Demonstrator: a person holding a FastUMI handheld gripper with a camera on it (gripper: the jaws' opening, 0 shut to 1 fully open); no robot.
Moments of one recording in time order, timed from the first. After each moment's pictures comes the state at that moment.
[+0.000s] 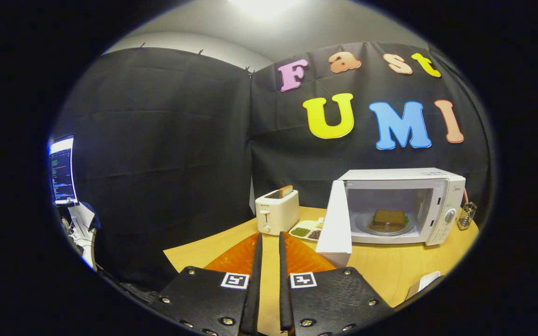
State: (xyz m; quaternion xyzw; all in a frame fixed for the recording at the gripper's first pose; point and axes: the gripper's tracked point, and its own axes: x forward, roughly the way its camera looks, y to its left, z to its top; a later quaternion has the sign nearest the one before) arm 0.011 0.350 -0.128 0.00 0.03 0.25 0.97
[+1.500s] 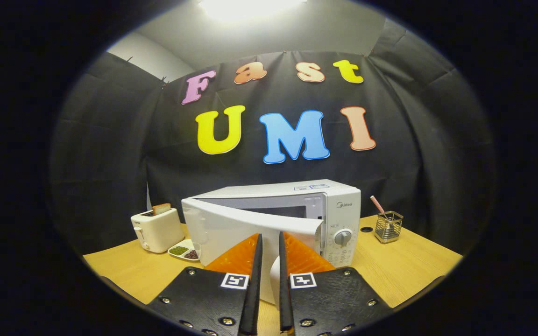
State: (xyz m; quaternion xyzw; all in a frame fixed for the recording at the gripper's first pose) arm 0.137 0.109 -0.128 0.04 -0.01 -0.02 1.00
